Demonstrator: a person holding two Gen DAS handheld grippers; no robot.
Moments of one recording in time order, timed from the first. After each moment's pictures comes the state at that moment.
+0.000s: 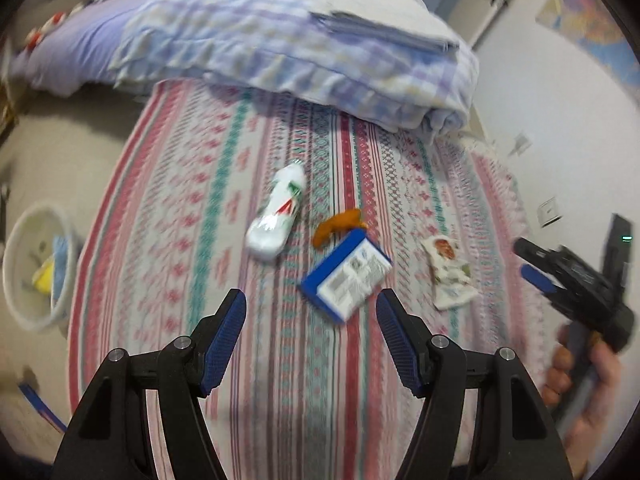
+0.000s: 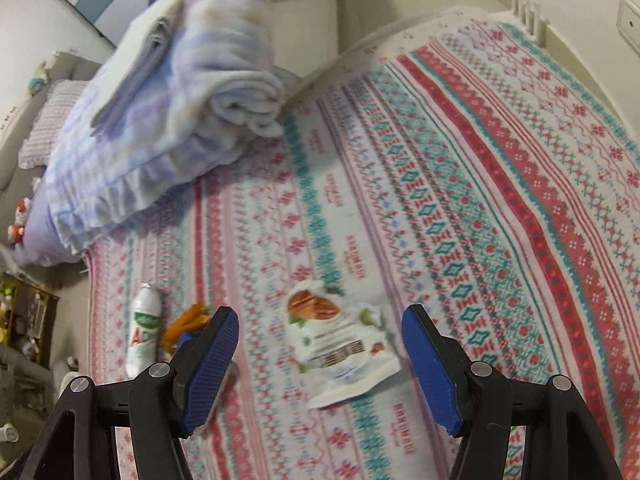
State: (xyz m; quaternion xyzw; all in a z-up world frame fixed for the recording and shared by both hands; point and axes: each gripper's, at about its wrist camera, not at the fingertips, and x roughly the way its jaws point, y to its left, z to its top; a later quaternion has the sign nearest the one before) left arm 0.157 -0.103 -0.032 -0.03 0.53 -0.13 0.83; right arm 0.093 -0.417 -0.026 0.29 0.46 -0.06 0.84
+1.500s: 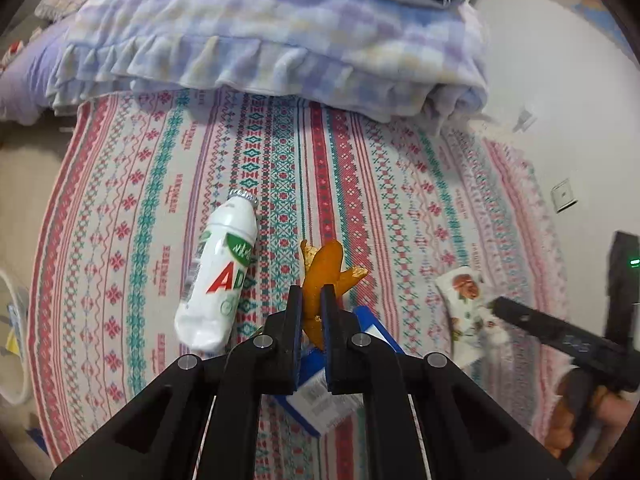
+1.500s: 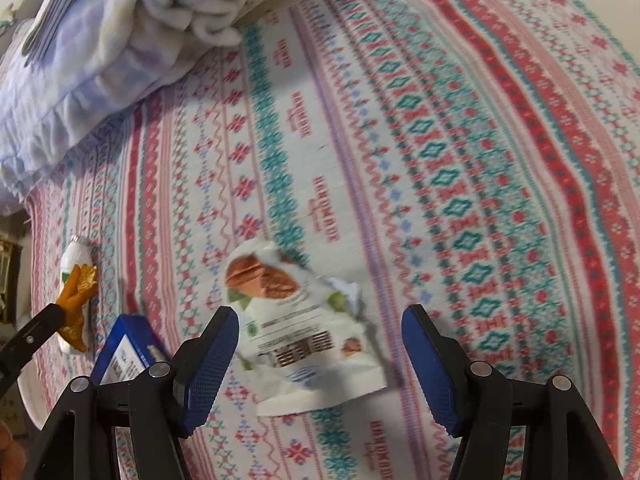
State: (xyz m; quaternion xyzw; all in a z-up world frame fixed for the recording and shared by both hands) left arm 0.228 -0.139 -0.071 -0.02 0.54 -0.17 0.82; right arm 0.132 -0.408 -0.085 0.25 0.56 -0.06 0.79
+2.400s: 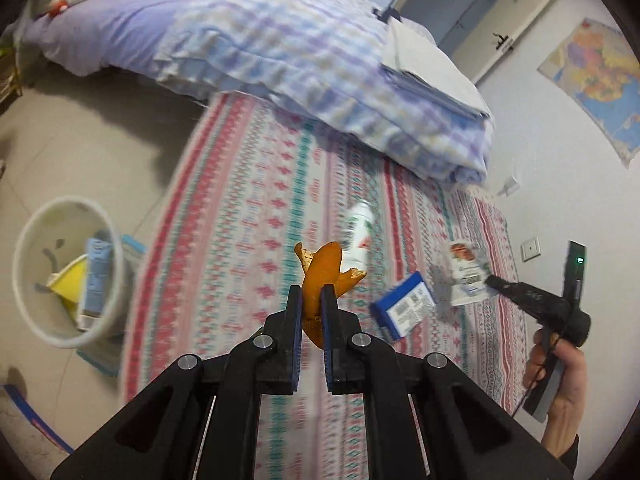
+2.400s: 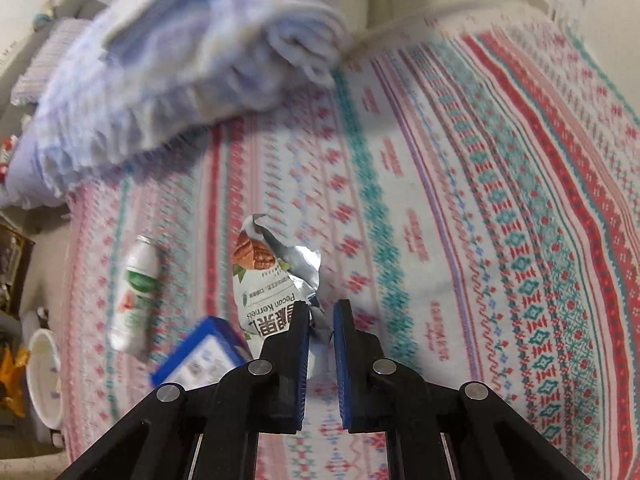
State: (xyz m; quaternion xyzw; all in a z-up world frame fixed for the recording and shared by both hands) left arm 0.167 0.041 -0.016 -0.13 0.50 -0.15 0.84; right arm 0.128 -0.353 -0.027 0.22 0.50 -0.04 0.84
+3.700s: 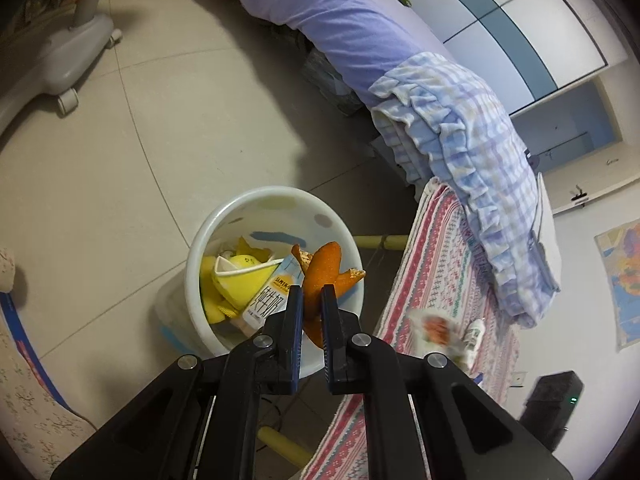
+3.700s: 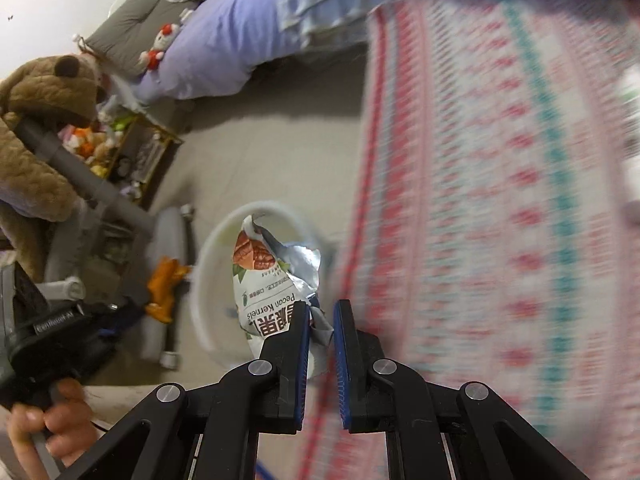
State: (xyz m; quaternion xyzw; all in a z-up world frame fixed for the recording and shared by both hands) left arm 0.180 0.325 -0.077 -0.35 0.49 0.00 0.80; right arm 0.159 0.006 -0.059 0.25 0.52 0.20 0.79
